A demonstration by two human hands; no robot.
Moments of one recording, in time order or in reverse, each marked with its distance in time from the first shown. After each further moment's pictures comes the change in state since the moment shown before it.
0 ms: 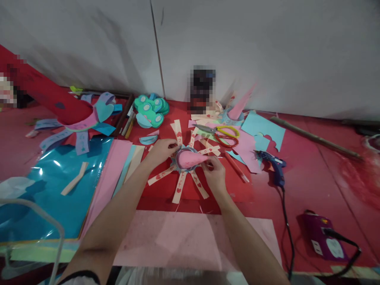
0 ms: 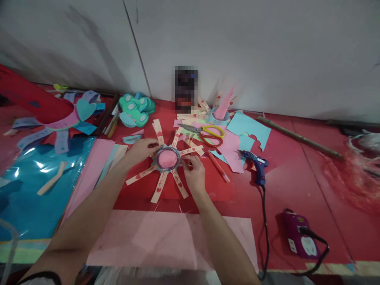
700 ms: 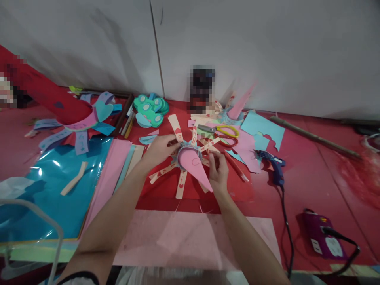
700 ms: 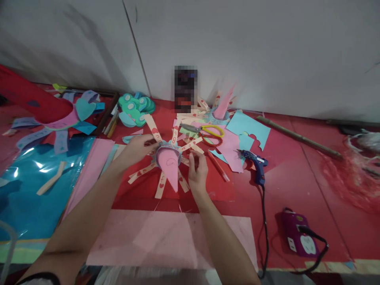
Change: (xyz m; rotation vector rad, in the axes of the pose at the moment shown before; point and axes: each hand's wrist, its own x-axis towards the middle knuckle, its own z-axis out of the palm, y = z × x) left_hand -0.010 0.017 -0.013 -0.051 0.105 0.098; right_hand 0.002 -0.003 -0.002 0.032 0.192 0.081
